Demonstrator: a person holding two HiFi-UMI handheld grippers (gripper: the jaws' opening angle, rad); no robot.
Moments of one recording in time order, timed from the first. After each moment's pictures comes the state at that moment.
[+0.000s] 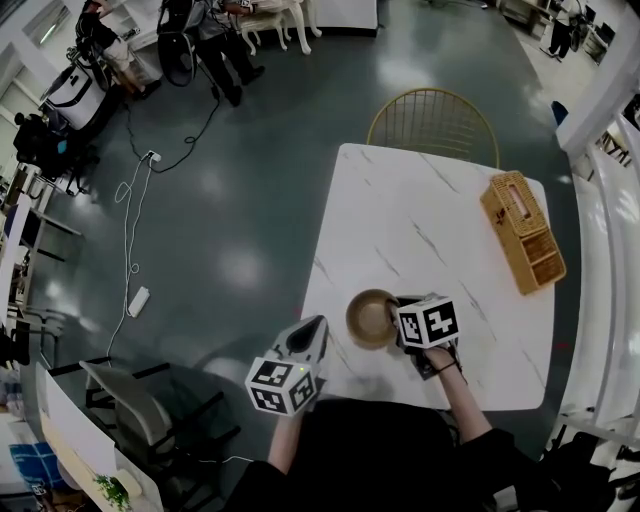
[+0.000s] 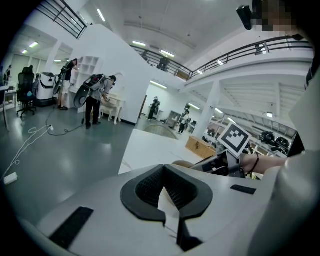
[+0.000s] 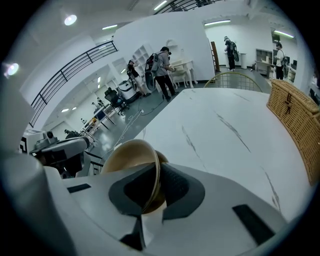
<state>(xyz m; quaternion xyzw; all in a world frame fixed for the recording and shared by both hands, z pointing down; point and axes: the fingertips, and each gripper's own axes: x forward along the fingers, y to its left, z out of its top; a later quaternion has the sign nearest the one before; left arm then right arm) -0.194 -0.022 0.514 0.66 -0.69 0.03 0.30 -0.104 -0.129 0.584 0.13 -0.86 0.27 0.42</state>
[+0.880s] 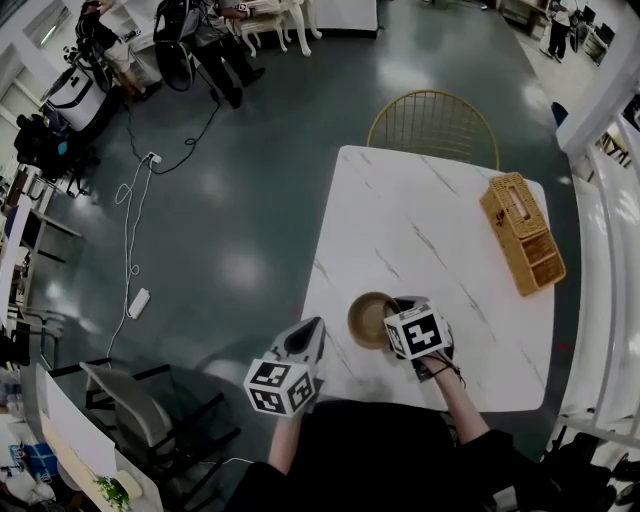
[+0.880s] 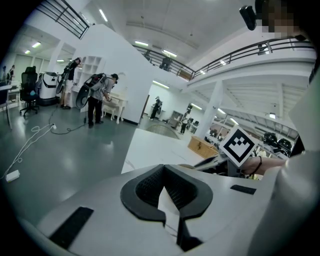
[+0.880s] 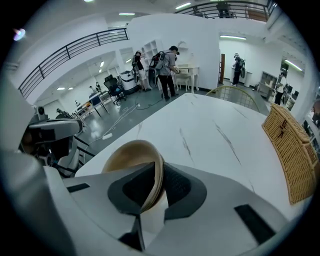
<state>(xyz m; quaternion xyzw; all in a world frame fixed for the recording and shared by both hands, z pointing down) -0.200 -0.020 0.517 0.65 -0.70 0.03 0.31 -0.104 -0.130 0.590 0.16 -0.86 0.16 0.46</state>
